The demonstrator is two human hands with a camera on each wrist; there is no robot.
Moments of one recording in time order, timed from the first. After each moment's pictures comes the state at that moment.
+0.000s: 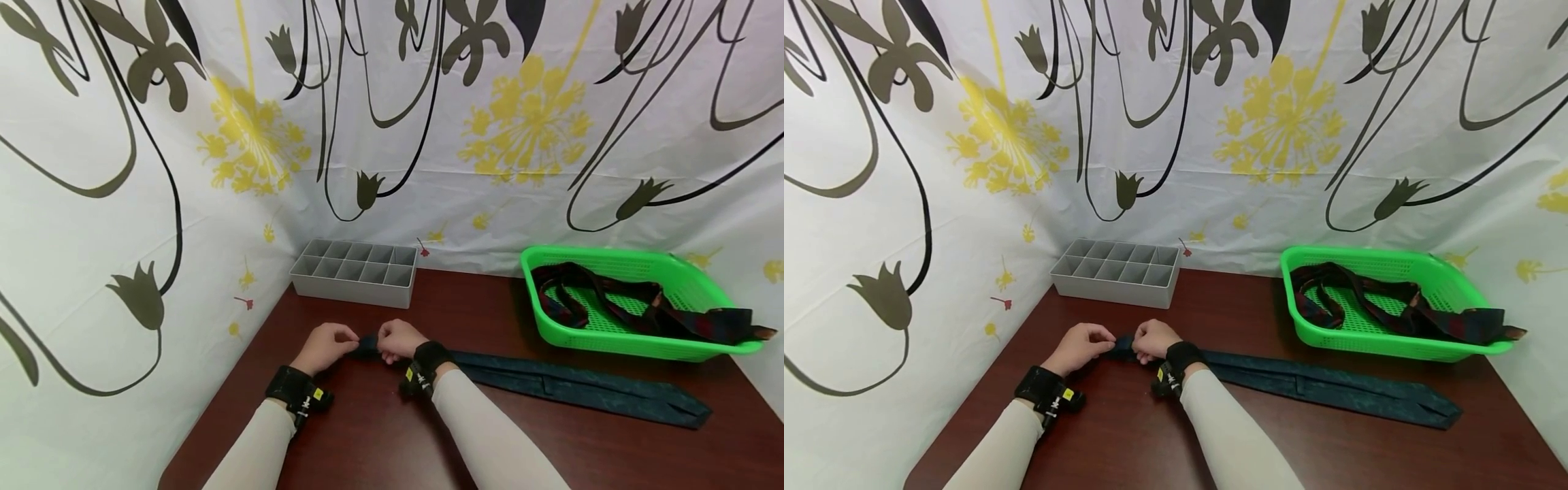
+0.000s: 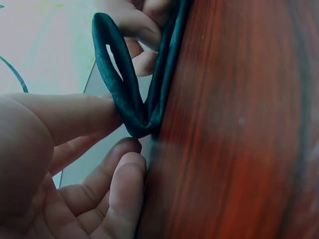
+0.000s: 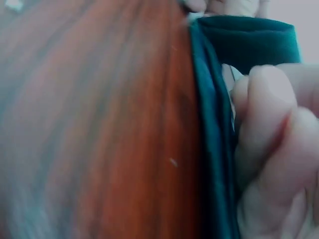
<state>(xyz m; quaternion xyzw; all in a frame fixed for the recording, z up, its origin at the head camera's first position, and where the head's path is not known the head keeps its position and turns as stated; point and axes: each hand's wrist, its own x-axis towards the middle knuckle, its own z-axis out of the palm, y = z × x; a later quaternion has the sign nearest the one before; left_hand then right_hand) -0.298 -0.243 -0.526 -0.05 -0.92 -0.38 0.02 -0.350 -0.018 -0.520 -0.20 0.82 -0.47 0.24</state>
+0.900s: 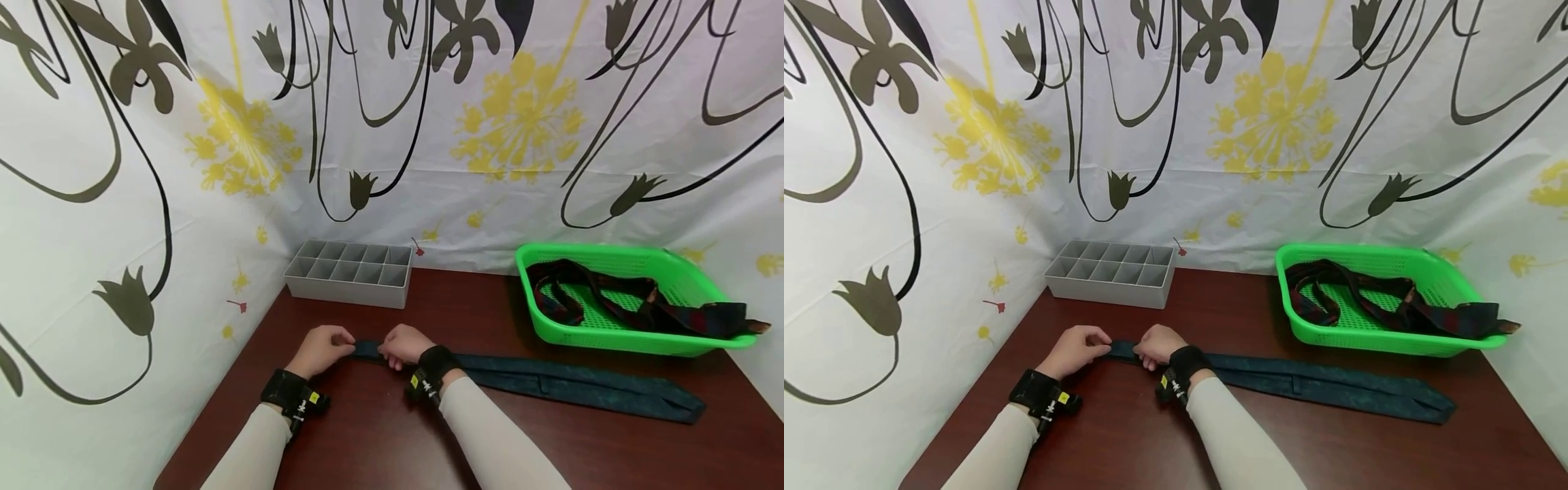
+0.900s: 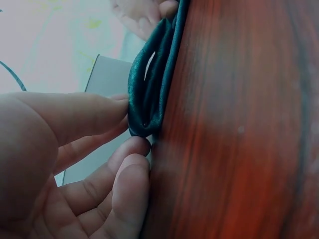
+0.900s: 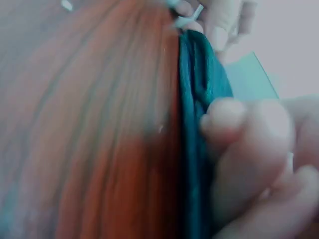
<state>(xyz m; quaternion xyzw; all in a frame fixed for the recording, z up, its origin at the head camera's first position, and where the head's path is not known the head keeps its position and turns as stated) -0.297 -0.241 -0.523 -0.06 -0.92 -0.38 0.00 -0.338 -0.002 -0.512 -0.20 0.87 -0.40 0.22</state>
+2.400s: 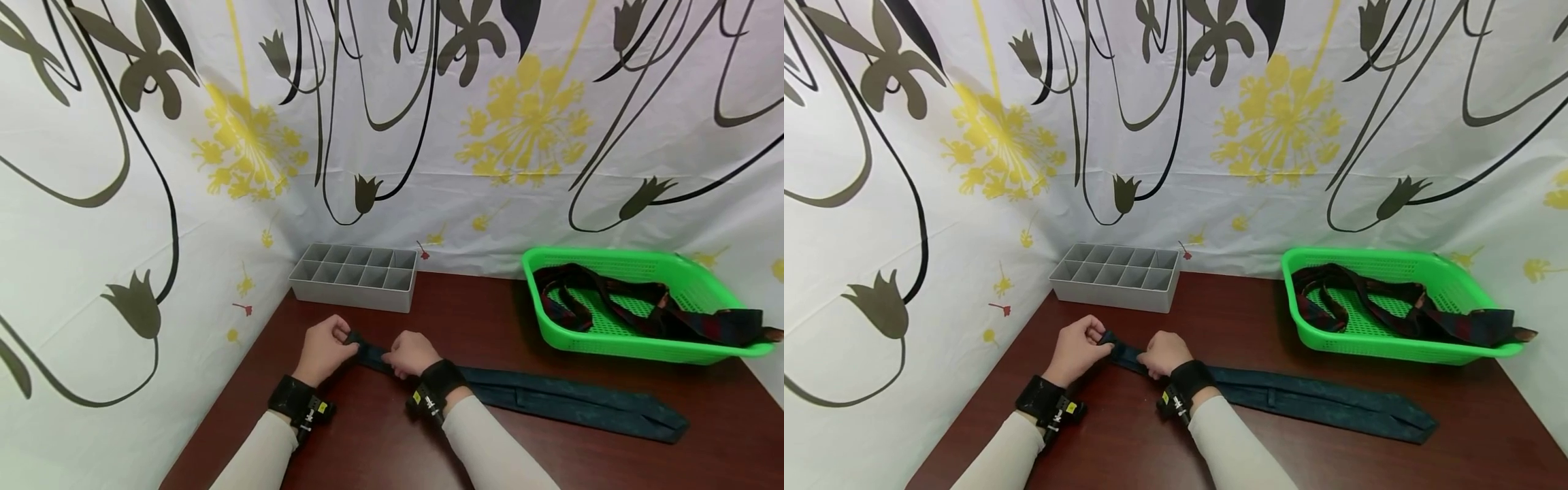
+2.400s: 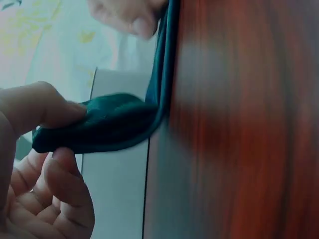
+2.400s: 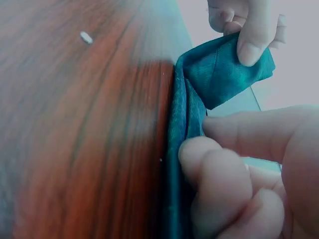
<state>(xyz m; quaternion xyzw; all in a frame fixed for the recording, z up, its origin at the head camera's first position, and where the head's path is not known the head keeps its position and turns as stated) -0.285 -0.227 -0.512 -0.01 -0.89 -0.42 0.15 -0.322 0.003 -0.513 -0.20 0.89 -0.39 0.16</state>
